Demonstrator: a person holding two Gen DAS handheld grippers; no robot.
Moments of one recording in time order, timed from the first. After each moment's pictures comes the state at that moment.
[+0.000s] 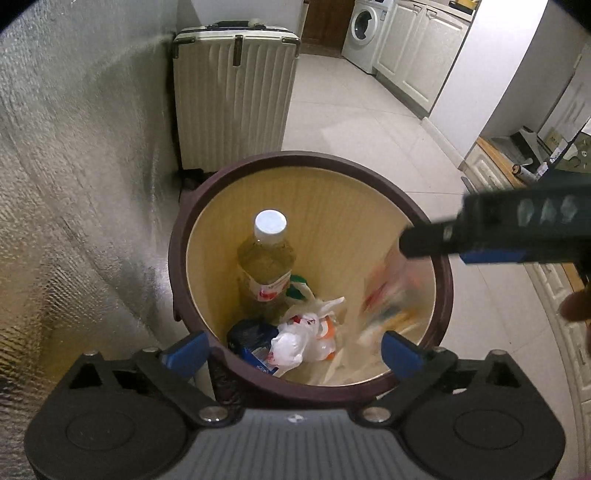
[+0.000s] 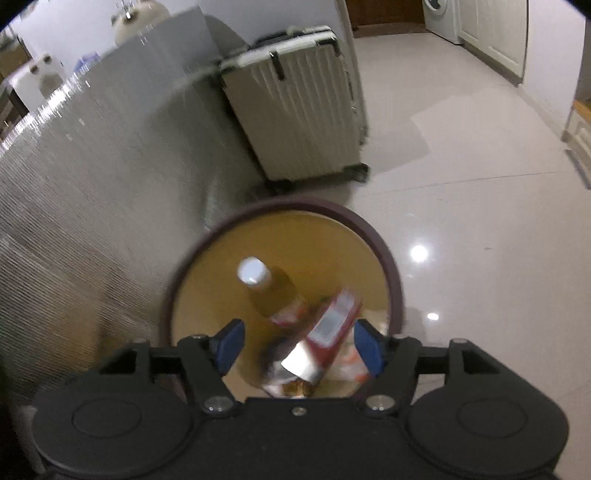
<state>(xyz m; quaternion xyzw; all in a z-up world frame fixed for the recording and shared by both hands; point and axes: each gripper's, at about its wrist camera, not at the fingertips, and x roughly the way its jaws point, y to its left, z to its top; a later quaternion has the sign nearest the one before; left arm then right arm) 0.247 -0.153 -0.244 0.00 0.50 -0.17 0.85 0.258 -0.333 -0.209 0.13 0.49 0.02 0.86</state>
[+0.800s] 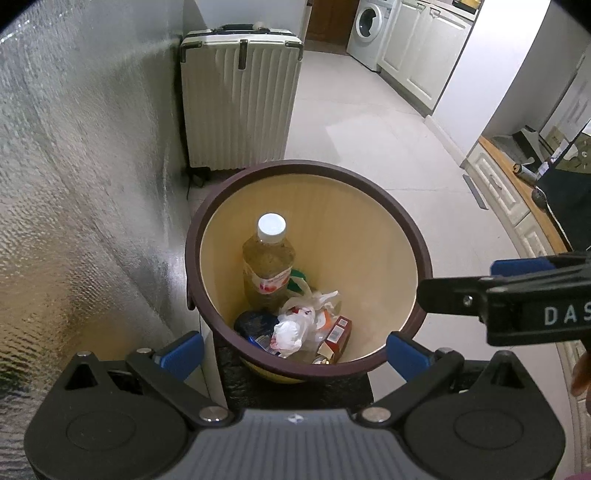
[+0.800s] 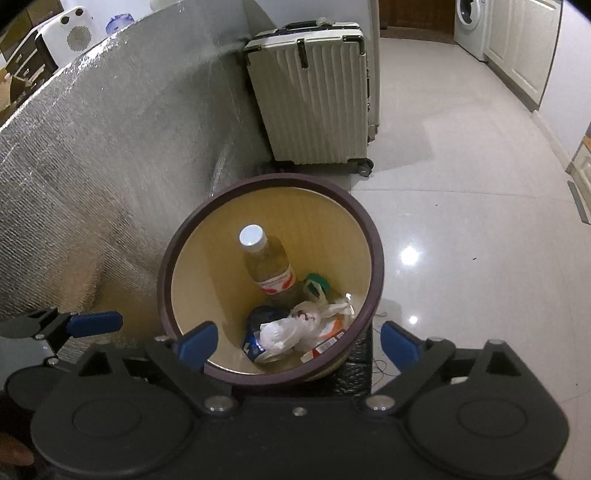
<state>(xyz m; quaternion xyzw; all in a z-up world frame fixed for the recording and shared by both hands) 0.230 -0.153 -0.210 0.01 0.51 -0.16 0.85 0.232 -0.335 -0.187 0.07 0.51 0.05 0.86</state>
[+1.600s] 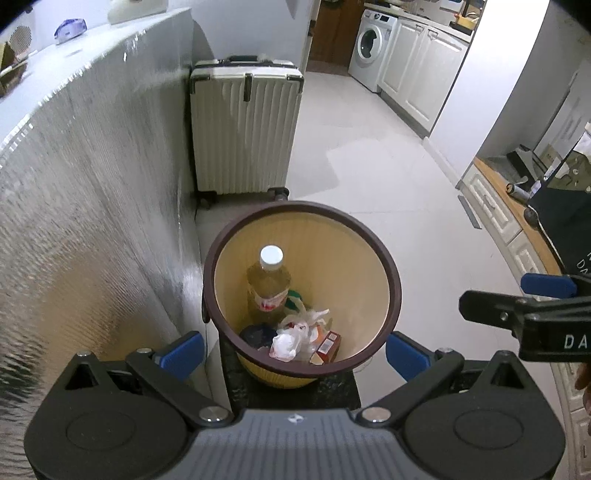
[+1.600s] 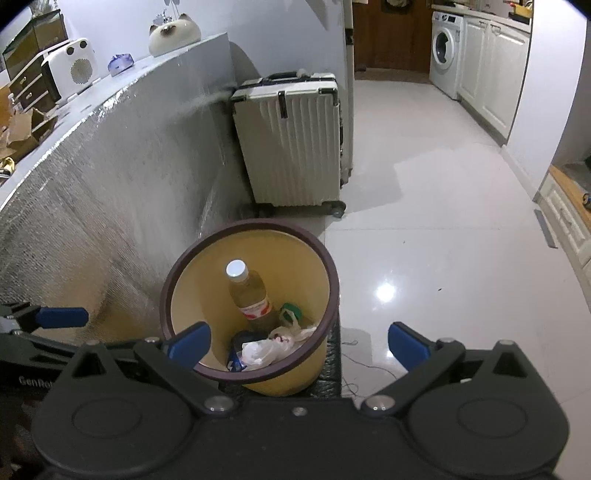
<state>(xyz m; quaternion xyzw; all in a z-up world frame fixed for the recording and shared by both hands) 0.205 -0.146 -0.144 0.00 0.48 -0.15 0.86 0.178 -0.351 -0.125 0.05 0.45 0.01 0.89</state>
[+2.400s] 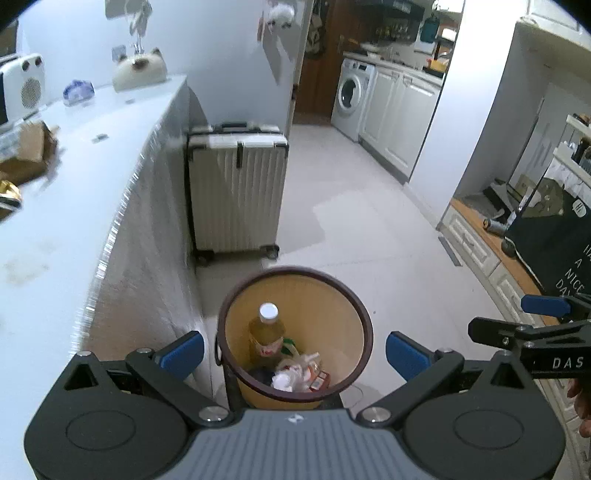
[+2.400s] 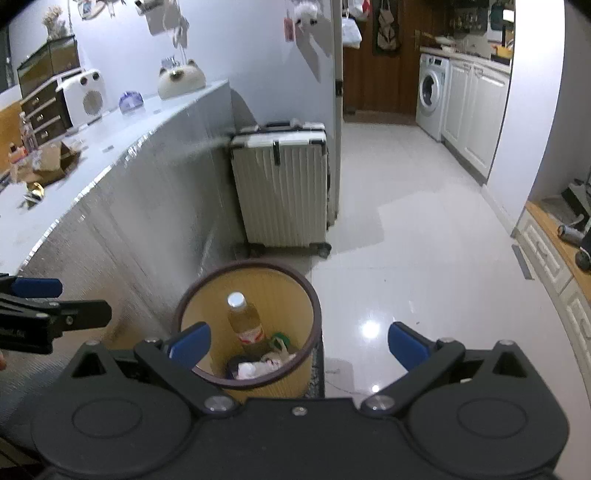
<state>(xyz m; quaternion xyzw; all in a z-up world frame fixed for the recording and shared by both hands) 0.155 -0.119 -0.059 0.00 0.39 -0.17 0.90 0.119 -0.349 -0.056 0.03 0.38 0.00 0.92</state>
